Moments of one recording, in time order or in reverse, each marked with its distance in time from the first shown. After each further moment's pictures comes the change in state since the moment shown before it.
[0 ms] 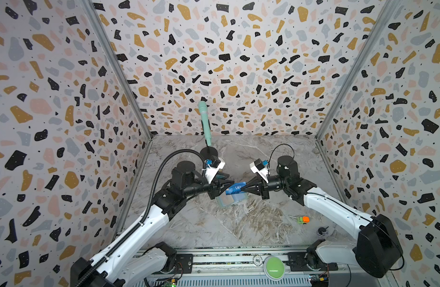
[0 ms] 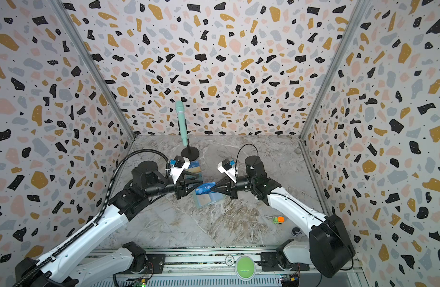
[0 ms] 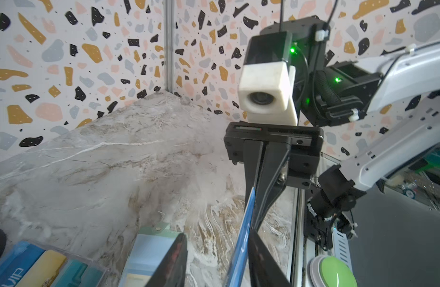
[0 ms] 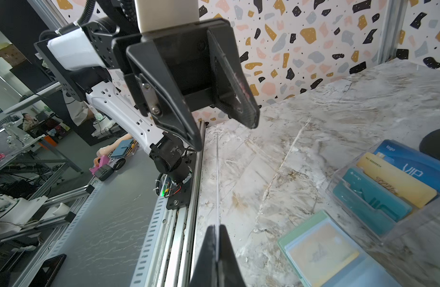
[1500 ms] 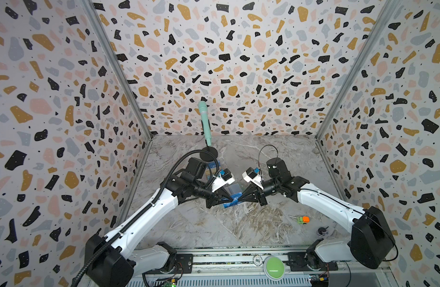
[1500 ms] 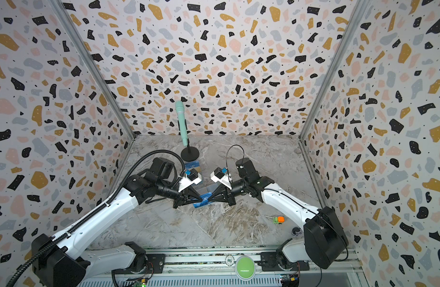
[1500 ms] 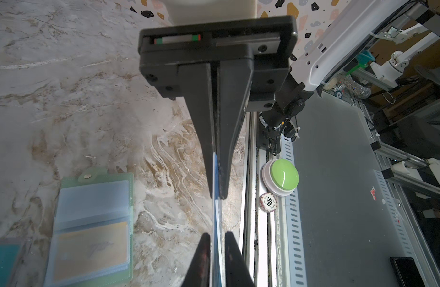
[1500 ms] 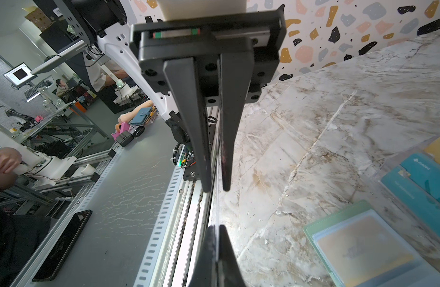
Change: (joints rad) left arm 0.000 0.196 0.167 -0.534 0.212 0.388; right arm 0.073 0.081 0.074 -0.251 -0.044 -0.226
